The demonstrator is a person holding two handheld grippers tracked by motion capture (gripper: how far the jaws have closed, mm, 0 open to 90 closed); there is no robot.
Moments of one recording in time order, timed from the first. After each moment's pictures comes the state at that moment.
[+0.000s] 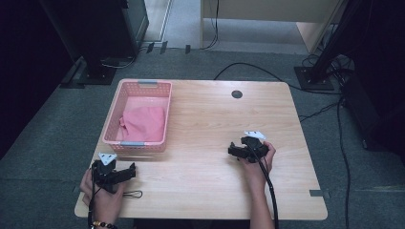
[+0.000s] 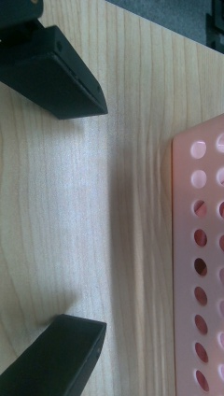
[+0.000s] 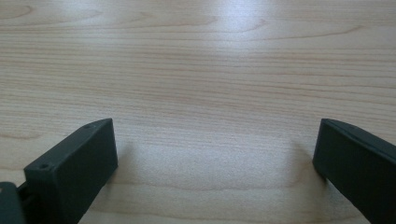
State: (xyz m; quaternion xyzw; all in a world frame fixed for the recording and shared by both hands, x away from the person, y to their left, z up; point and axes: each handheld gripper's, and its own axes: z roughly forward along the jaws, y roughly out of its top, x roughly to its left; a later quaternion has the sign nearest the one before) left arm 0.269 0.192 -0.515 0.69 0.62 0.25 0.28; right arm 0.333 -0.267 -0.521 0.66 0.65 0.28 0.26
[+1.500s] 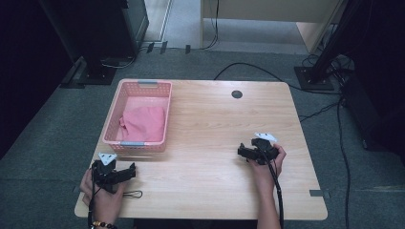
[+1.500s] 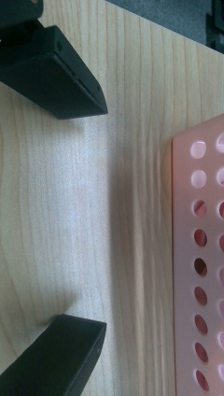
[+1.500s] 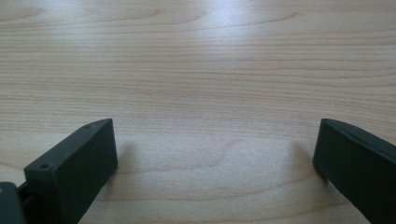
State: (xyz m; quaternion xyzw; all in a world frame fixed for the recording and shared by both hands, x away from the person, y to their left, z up) left arm 0.269 0.192 -0.515 0.69 0.62 0.25 0.28; right arm 0.325 -0.298 -0.521 0.67 0.63 0.27 0.27
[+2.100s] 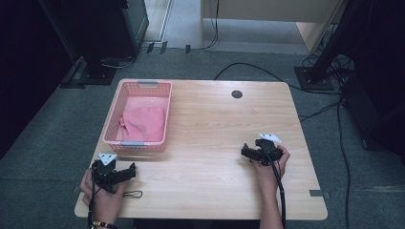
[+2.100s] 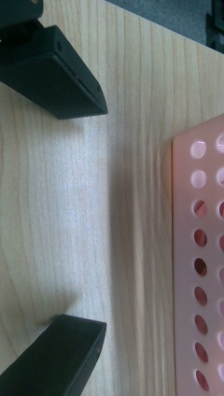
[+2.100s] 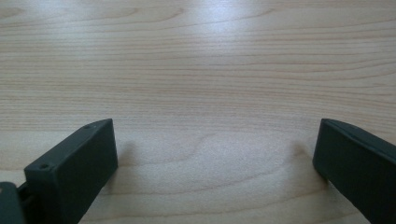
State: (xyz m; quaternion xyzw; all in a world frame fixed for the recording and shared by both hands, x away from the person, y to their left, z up) left arm 0.269 0.192 -0.515 0.69 0.62 0.25 0.28; right arm 0.321 -0.309 -0.521 0.68 0.62 0.27 0.27
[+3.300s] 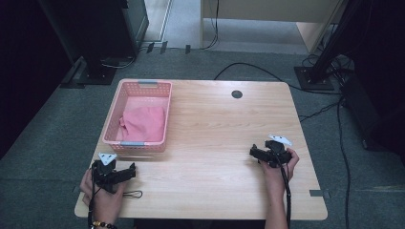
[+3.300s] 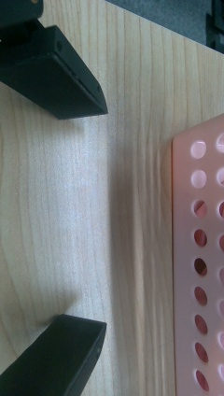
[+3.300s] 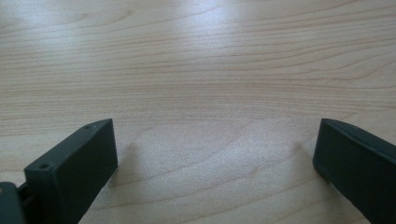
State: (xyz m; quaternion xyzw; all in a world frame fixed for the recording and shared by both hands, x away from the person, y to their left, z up) left arm 0.269 0.192 -0.515 0.69 0.62 0.25 0.28; right arm 0.313 -0.336 -0.521 0.71 0.60 0.27 0.28
